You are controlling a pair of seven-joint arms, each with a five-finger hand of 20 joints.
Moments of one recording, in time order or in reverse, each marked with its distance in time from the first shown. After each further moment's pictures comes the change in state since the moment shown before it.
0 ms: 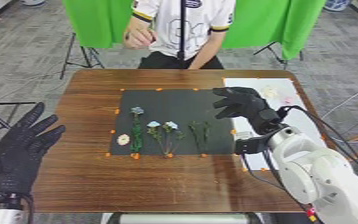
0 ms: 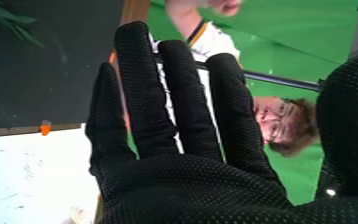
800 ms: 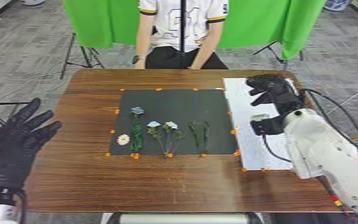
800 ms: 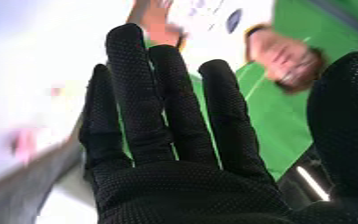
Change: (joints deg) left arm 1.1 -1.4 -5.5 -0.3 1.0 -2.6 -5.0; right arm 15.6 9.9 -11.7 6.3 -18.1 14.9 17.5
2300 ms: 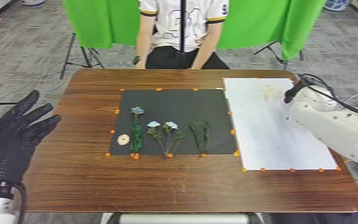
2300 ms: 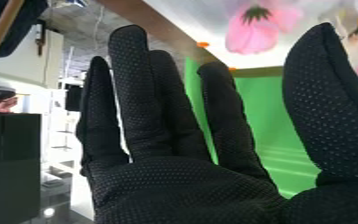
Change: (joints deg) left arm -3.5 -2.4 -0.3 -0.4 1.3 -2.0 -3.2; right arm 41.3 -4.0 -38.9 37.5 -17.0 -29.4 24.8
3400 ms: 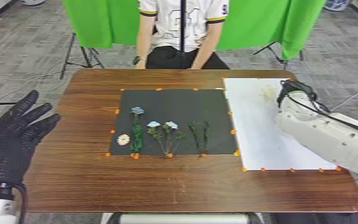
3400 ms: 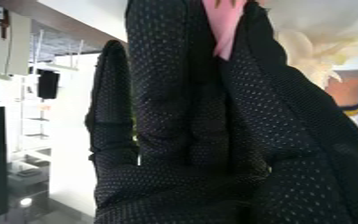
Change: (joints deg) left arm 0.4 0.7 1.0 0.2 -1.2 0.0 3.2; right arm -0.3 -4.1 -4.5 3.3 -4.8 6.9 -3.2
